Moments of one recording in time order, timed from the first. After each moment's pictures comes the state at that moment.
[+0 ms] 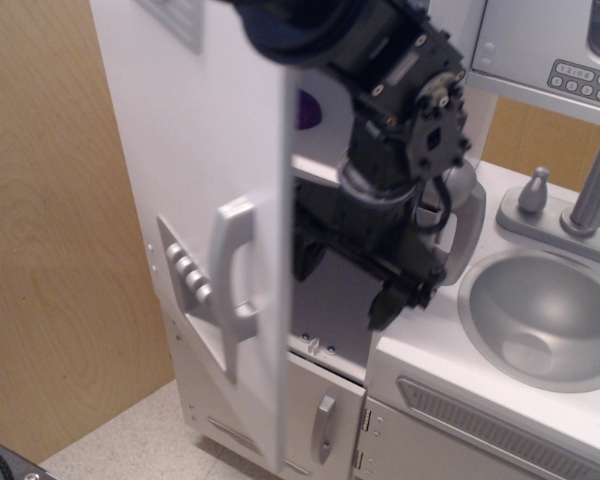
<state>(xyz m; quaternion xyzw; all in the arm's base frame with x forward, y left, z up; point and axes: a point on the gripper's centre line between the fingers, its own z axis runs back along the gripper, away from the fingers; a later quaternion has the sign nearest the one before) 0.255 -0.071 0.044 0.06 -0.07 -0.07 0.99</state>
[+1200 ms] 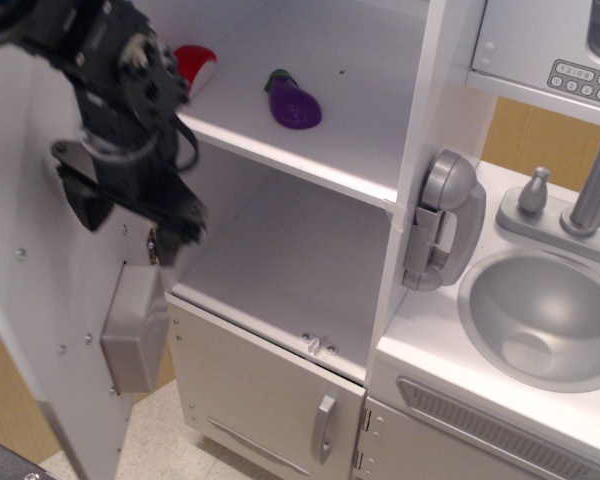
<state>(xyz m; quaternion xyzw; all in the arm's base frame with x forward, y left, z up) 0.242 0.086 0.045 0.11 -0.12 0.05 0.99</state>
